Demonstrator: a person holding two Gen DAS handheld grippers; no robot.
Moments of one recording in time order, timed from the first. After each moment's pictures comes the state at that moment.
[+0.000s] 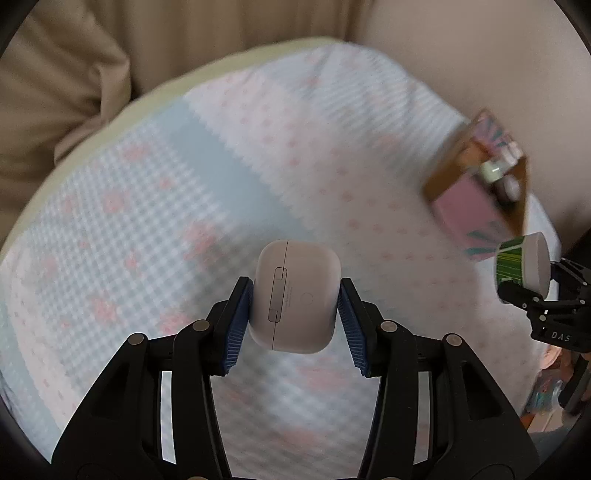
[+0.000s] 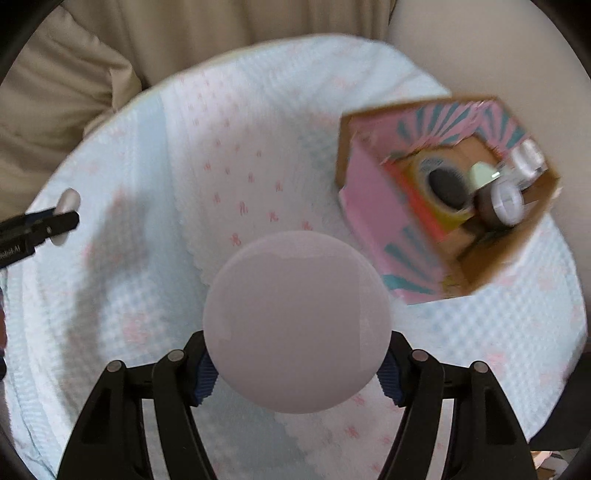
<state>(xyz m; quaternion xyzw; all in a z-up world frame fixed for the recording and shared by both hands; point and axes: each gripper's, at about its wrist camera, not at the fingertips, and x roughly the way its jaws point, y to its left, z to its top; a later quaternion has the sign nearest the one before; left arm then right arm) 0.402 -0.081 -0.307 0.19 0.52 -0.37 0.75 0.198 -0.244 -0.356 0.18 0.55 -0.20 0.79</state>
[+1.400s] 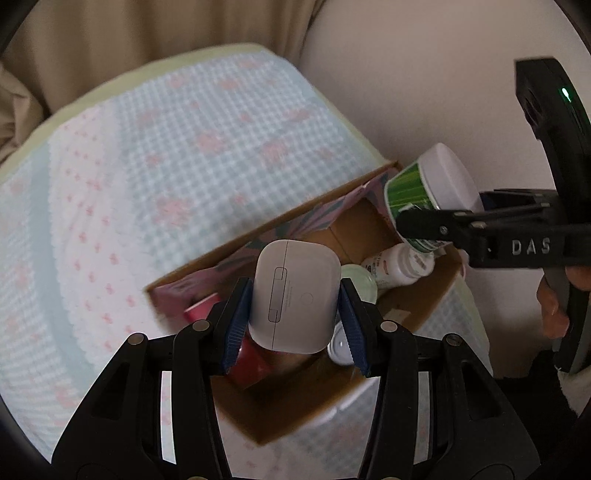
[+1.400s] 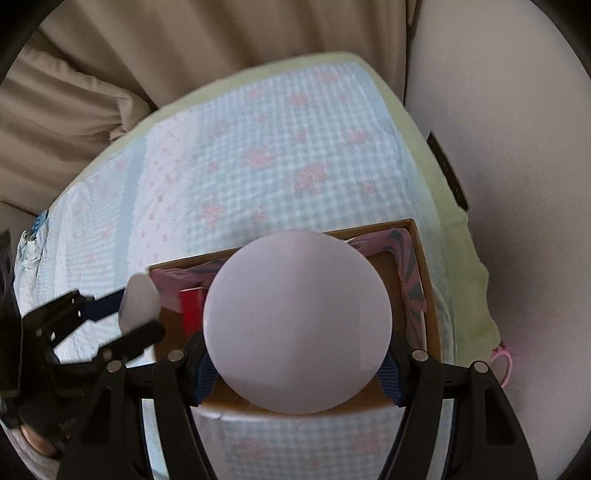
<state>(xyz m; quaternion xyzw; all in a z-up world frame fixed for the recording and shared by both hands) 0.298 -0.434 -0.305 0.10 0.57 -0.33 0.75 0.256 -0.580 -0.313 0.15 0.61 -0.02 0.78</state>
